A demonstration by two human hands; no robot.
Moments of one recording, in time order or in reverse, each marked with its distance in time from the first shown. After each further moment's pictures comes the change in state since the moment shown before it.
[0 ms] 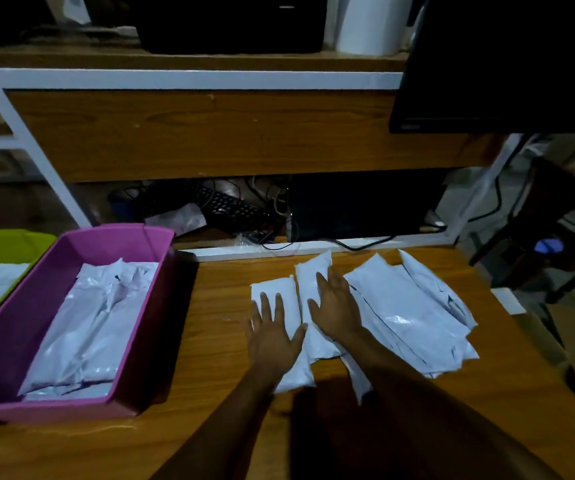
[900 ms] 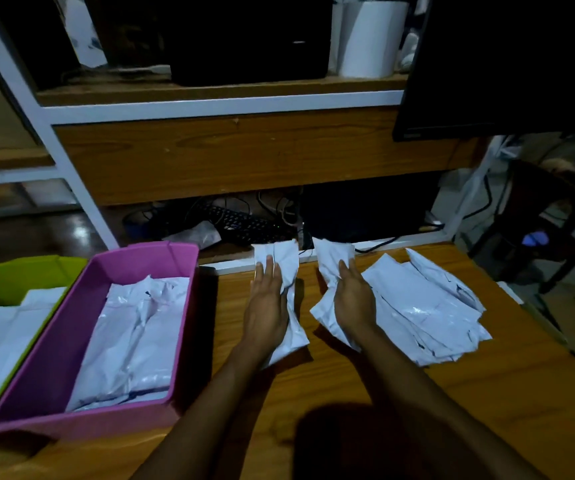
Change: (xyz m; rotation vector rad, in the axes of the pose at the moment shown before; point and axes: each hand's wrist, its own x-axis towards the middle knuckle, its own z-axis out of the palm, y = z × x) left_hand 0.018 -0.035 -0.098 -0.318 0.208 0.377; right_hand -0.011 -0.041 -0.013 0.198 0.344 0.118
